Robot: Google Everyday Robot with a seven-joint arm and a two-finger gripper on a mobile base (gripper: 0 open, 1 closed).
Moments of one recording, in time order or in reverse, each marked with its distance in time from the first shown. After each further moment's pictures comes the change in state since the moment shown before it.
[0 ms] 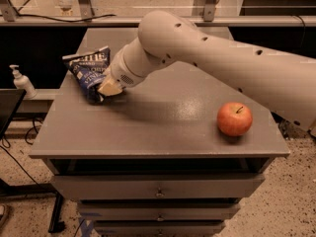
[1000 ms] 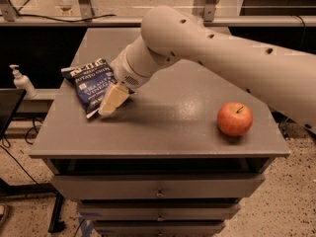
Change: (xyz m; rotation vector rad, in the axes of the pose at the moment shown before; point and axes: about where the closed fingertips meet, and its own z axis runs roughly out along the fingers) arm 0.006 0.012 -0.018 -0.021 0.039 -0.052
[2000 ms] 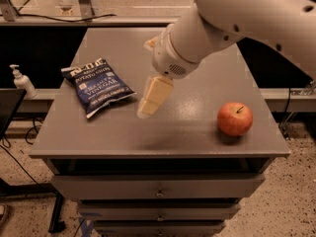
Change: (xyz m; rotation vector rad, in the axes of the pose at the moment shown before) arm 0.029 0.025 -0.132 0.043 0.108 -0.080
